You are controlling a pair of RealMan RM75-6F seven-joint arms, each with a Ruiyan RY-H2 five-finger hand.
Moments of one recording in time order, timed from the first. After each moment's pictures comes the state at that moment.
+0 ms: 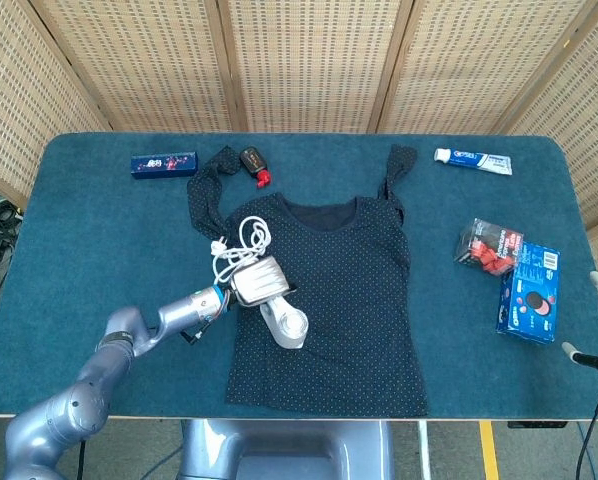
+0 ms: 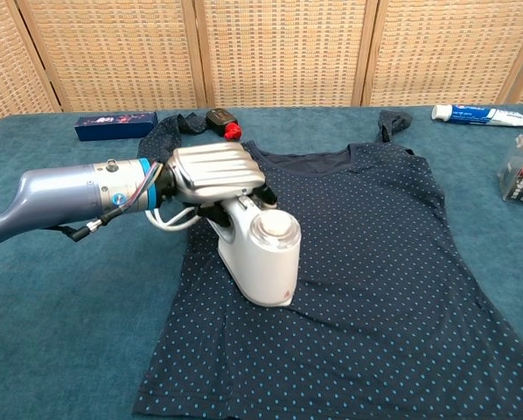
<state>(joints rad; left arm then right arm) -1.07 -2.03 0.21 -0.25 1.80 1.10 -0.47 0.09 -1.08 0.16 -1.55 -1.26 1.39 -0.01</state>
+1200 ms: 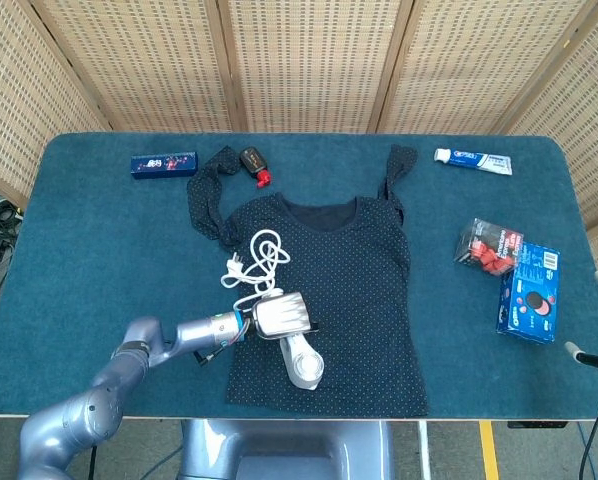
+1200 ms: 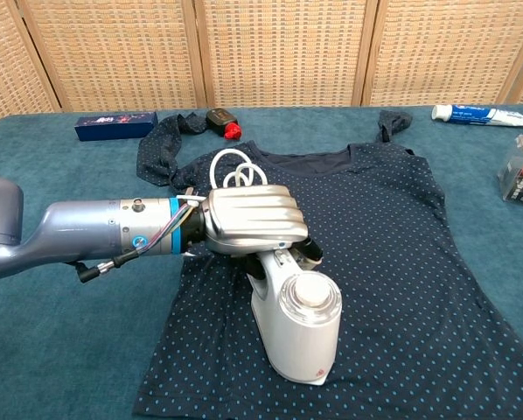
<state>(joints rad) -1.09 -2.09 0.29 -0.29 1.89 1.20 -0.48 0.08 -1.07 0.16 -1.55 -1.26 1.39 0.01</state>
